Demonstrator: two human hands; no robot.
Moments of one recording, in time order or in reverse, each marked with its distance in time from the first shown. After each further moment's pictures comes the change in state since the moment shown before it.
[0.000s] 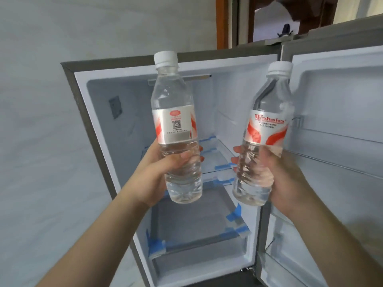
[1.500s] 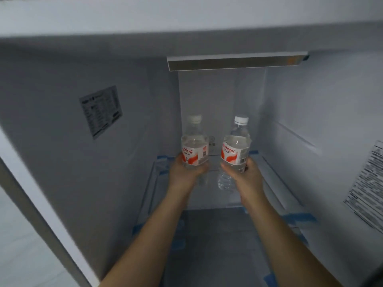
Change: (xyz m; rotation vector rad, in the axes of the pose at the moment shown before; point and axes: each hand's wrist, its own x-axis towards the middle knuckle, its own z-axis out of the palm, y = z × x) left_hand 0.233 -0.199 -0.172 0.333 0.605 -0.203; right_hand 0.291 0.278 0.030 -0.303 0.249 0.172
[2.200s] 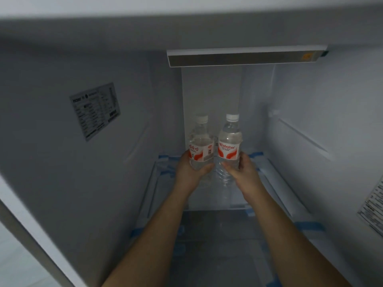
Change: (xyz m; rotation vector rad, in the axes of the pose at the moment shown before) left_hand 0.043 -0.034 0.011 0.183 -0.053 0.190; right_hand 0.044 0.027 0.006 -0.060 -0.206 0.030
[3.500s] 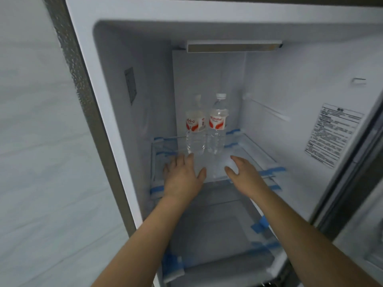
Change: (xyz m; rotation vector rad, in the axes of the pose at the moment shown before) left_hand -0.132 0.017 -0.062 0.957 -0.166 0.161; right_hand -0.162 -0.027 0.002 -0.835 0.031 0.063
